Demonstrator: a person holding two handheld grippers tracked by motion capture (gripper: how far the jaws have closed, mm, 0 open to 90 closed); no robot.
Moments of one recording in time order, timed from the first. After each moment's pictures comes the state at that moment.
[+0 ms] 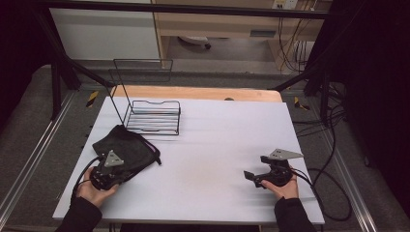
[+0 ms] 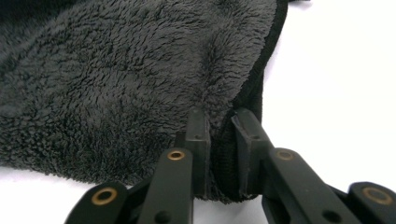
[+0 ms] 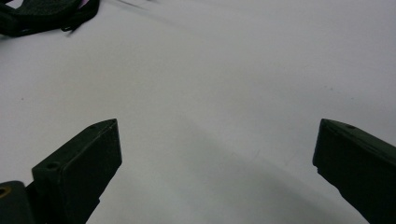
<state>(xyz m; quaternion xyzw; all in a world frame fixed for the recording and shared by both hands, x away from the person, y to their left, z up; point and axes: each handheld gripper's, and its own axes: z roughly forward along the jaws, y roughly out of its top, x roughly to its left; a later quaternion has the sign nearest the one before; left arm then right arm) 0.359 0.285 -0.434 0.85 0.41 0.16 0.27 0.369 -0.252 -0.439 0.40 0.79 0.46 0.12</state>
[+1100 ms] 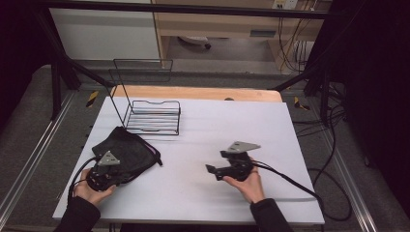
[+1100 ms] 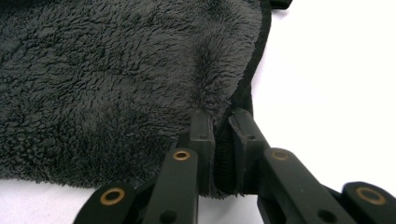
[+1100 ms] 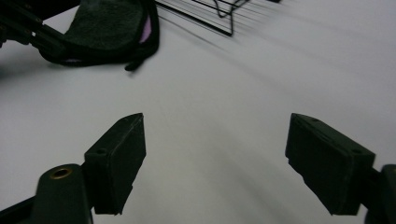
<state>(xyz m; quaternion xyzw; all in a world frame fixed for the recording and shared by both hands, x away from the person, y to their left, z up) 0.352 0.290 -0.431 0.85 0.41 0.13 0.30 0.382 -0.125 -0.413 0.35 0.81 0.46 0.11</state>
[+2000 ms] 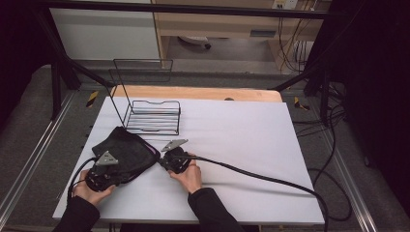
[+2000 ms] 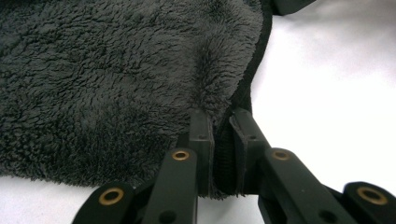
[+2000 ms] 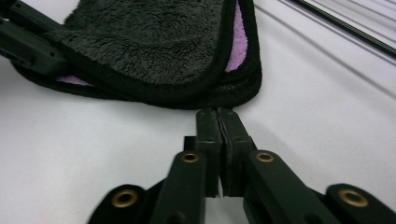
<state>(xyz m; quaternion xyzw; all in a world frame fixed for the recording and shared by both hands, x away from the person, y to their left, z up) 0.352 0.293 -0.431 0.84 0.42 0.12 0.32 0.420 0.039 -0.456 0.29 0.86 0.42 0.07</state>
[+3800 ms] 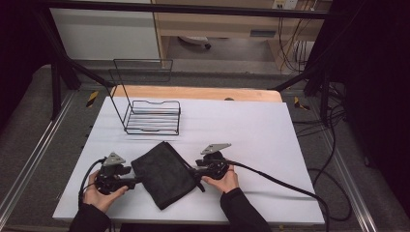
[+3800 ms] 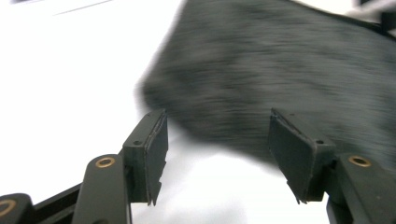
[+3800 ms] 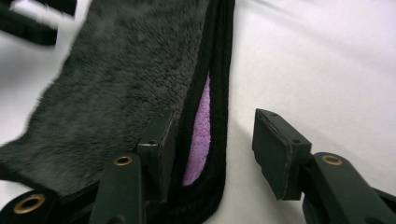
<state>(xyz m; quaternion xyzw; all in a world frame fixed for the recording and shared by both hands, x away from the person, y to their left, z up) 0.349 0.272 -0.429 0.80 0.48 0.13 0.35 0.398 -0.071 -0.448 0.34 0.84 0.42 0.04</state>
